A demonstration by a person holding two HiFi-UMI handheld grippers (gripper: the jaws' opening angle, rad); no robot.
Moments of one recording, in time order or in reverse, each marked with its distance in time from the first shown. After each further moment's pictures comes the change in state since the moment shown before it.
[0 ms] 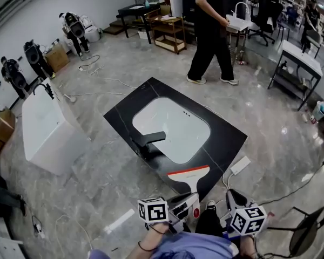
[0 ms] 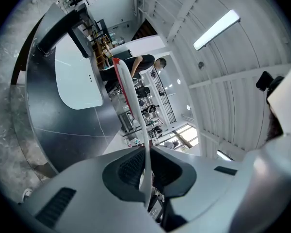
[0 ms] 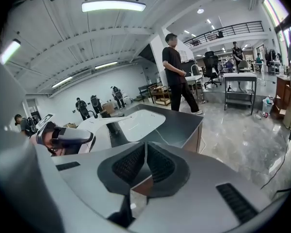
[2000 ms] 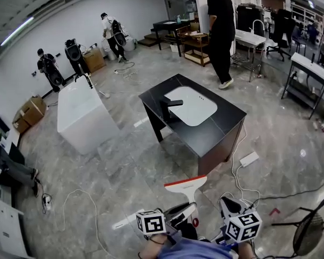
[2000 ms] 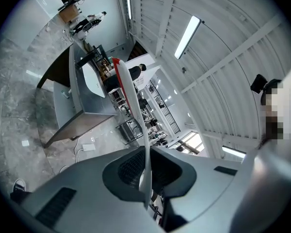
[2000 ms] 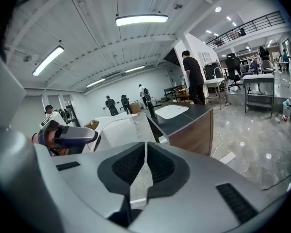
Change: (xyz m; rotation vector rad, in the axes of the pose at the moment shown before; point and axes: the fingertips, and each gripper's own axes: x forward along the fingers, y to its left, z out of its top) left arm -0.136 -0.153 -0.296 0.099 -0.214 0.080; right arm -0.257 0.090 -0.183 -0.147 -0.038 0.279
